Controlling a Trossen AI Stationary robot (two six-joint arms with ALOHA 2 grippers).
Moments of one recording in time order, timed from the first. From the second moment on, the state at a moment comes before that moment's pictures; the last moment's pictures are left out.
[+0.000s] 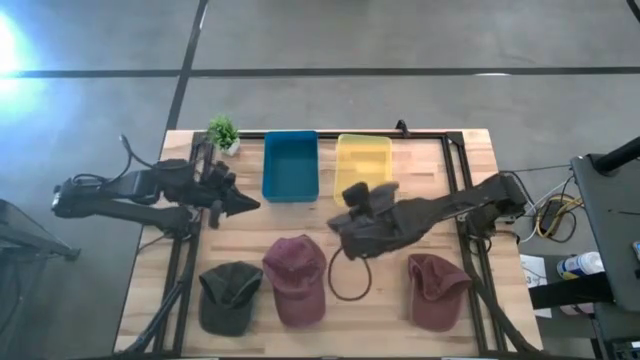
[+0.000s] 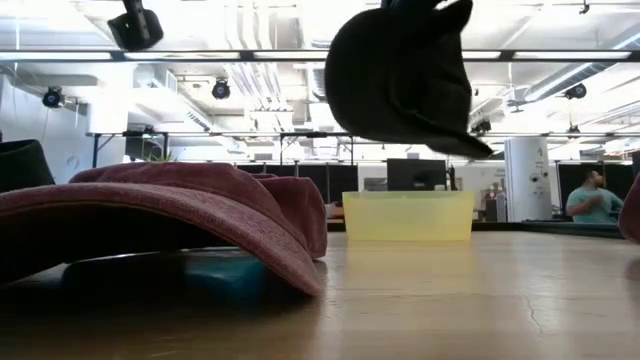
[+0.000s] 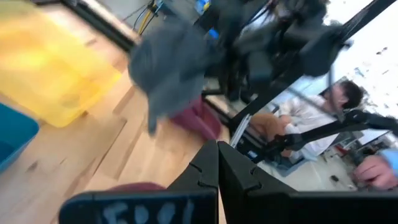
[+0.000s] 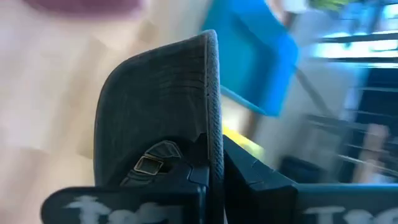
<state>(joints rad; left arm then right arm) 0.00 0.69 0.76 -0.31 0.10 -0.70 0.30 1.78 1.76 -1.24 0.67 -0.32</state>
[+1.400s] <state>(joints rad) 0.00 0.93 0.76 -0.04 -0.05 -0.84 -0.06 1.43 0.81 -0.09 0.60 -1.00</state>
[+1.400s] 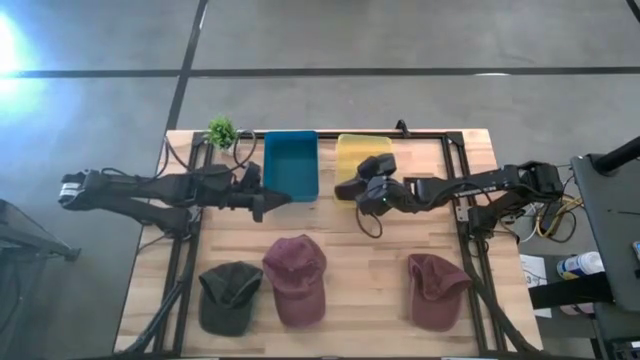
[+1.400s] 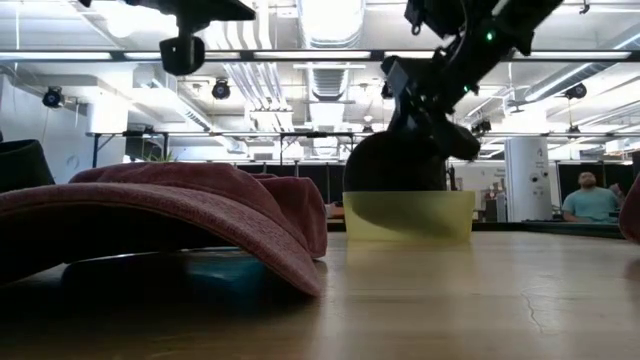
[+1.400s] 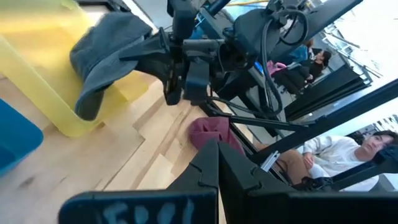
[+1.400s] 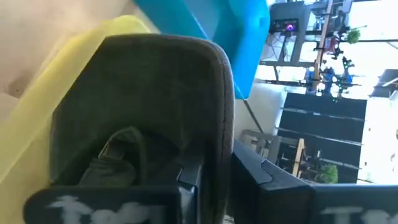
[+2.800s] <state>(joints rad) 0.11 1.31 0.96 0.01 0.00 -0.62 0.05 1.19 0.91 -1.02 0.50 1.38</state>
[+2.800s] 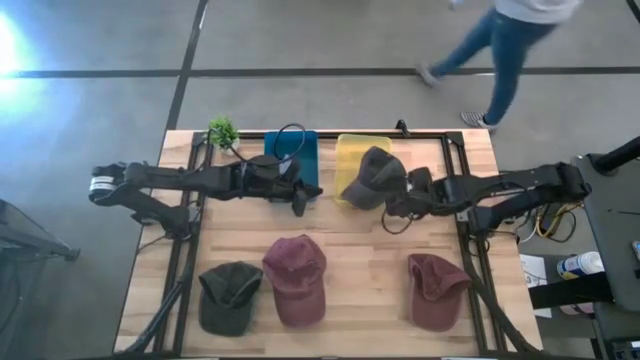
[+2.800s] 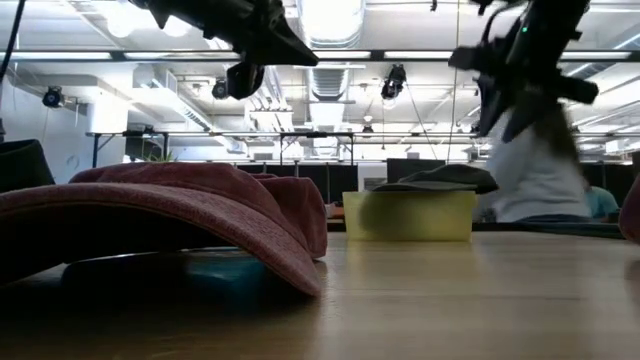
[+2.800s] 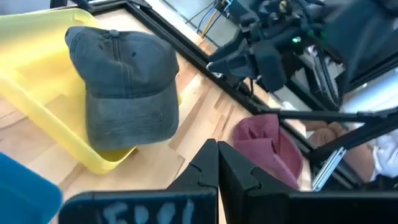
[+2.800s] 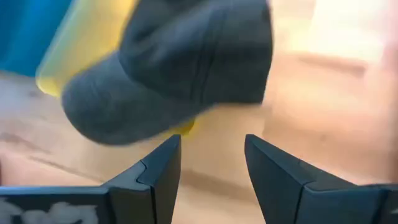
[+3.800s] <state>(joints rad) 0.11 1.15 0.96 -0.35 -0.09 -0.56 -0.09 1.11 0.56 -0.35 0.57 1.62</state>
